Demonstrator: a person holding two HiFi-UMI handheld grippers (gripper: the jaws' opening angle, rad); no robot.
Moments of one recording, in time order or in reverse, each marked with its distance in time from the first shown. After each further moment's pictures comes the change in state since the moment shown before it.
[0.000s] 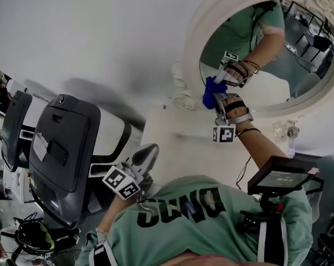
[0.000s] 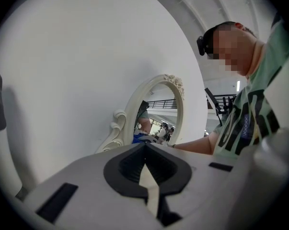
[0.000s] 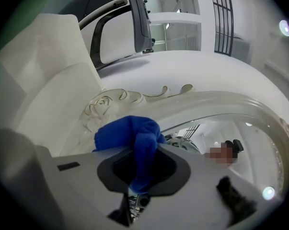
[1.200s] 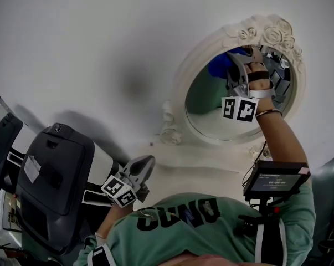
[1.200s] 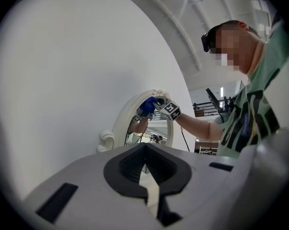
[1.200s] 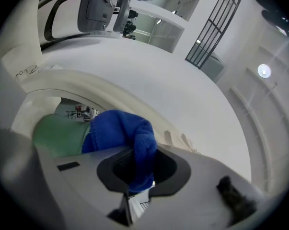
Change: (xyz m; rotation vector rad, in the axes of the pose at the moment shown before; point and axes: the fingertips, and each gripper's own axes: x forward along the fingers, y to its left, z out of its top) left arm 0.015 -0.014 0.053 0.081 -0.165 -0.150; right arm -0.092 -0.385 -0.036 -0.088 0.134 -0.510
